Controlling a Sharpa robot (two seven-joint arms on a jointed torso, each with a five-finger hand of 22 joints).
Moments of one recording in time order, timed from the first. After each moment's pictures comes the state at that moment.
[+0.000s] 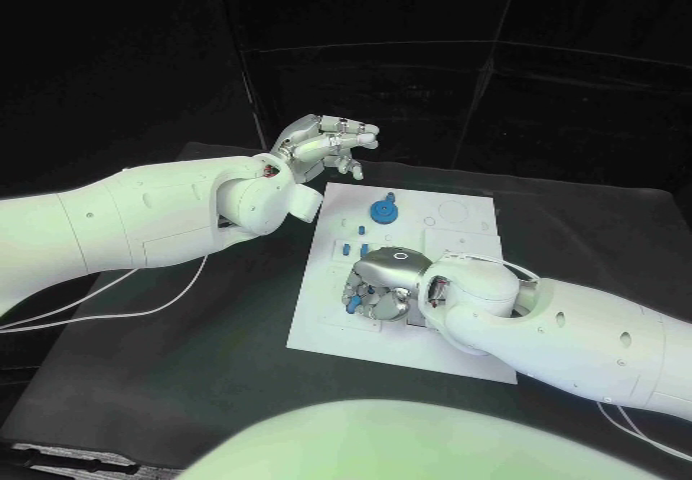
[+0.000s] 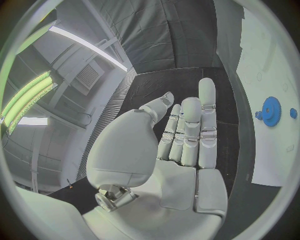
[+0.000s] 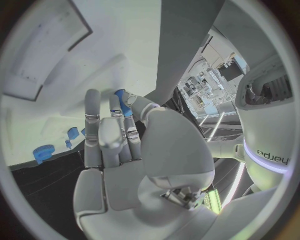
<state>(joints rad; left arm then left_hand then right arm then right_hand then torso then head) 1.24 -0.80 -0.09 1.40 0.02 -0.14 0.42 1.29 -0.06 0.40 -0.08 0.06 0.97 0.20 0.15 0.07 0.99 0.12 0.36 0.09 1.21 0.03 1.08 0.54 0.17 1.25 0.12 0.53 0.65 1.04 -0.53 -0.07 1.59 -1.68 -0.08 -0.08 1.35 -0.06 0.47 -0.11 0.17 1.09 0.15 0.09 0.07 1.17 0.07 0.29 0.08 1.46 -0.01 1.26 0.85 0.18 1.04 0.09 1.04 0.50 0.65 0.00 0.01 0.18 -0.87</state>
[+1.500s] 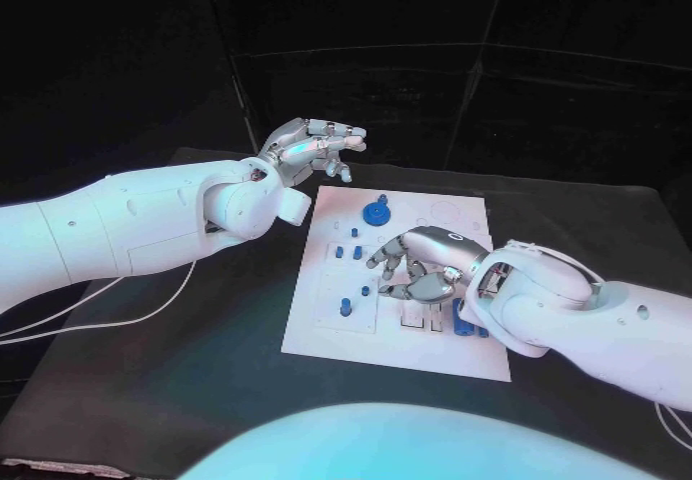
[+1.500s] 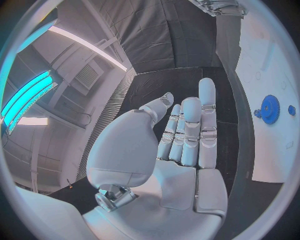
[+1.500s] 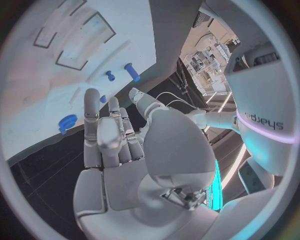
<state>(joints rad) 1.24 -0.82 -0.09 1.40 0.02 -0.14 0.41 1.29 -0.06 0.40 -0.08 0.06 0.96 0.20 0.15 0.07 0.99 0.12 0.37 0.09 1.20 0.03 1.08 0.54 0.17 1.25 0.12 0.52 0.65 1.10 -0.78 -0.06 1.75 -1.44 -0.27 -0.05 1.29 -0.12 0.35 -0.05 0.19 0.89 0.17 0.14 0.09 1.13 0.09 0.28 0.08 1.46 0.00 1.26 0.84 0.18 1.03 0.11 1.02 0.48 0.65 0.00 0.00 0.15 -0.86</state>
